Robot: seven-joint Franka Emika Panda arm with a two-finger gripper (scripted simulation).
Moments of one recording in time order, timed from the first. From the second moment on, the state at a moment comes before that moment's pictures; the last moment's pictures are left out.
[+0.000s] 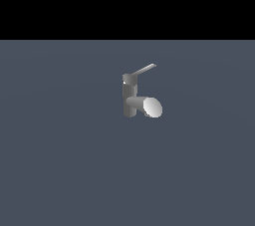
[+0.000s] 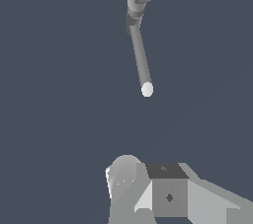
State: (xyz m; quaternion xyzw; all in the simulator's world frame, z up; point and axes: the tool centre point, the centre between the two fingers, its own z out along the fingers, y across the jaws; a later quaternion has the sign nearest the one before) arm -0.264 0.002 0.479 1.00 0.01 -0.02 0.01
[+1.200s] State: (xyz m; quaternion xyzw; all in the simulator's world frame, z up) arm -0.195 0.030 0.419 0.99 -0.13 -0.02 0.01
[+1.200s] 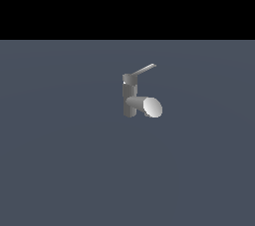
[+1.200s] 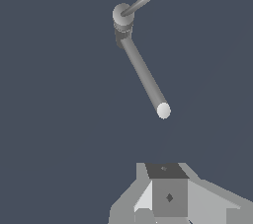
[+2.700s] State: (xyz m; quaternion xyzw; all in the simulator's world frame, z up) arm 0.011 0.000 0.260 0.88 -0.48 -0.01 0.00
